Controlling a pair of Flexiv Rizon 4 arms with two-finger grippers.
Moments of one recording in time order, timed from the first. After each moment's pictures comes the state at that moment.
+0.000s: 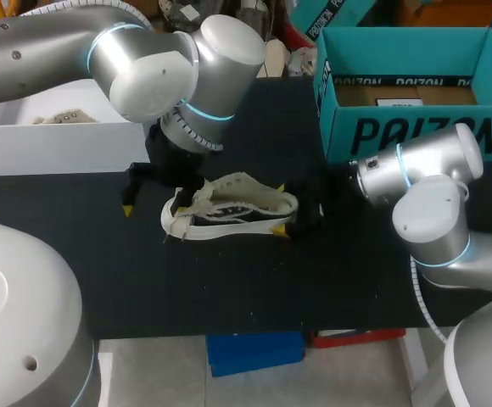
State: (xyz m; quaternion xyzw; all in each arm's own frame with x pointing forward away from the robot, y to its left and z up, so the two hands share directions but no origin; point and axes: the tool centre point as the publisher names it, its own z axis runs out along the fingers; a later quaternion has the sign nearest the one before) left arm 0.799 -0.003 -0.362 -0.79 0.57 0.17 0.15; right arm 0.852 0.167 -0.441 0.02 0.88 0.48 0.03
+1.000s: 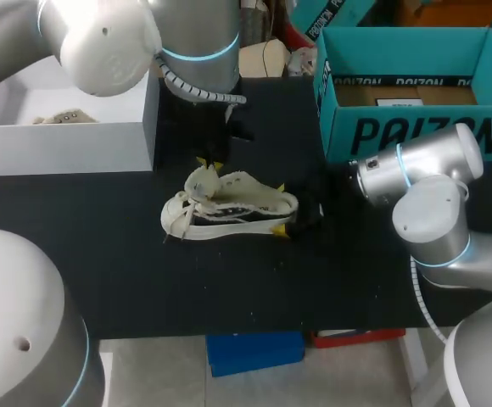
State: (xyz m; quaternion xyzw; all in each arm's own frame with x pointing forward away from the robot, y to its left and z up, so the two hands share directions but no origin) left arm 0.795 -0.122 -0.234 -0.57 0.82 -0.05 0.05; right arm 0.852 0.167 -0.441 0.02 0.88 0.48 0.03
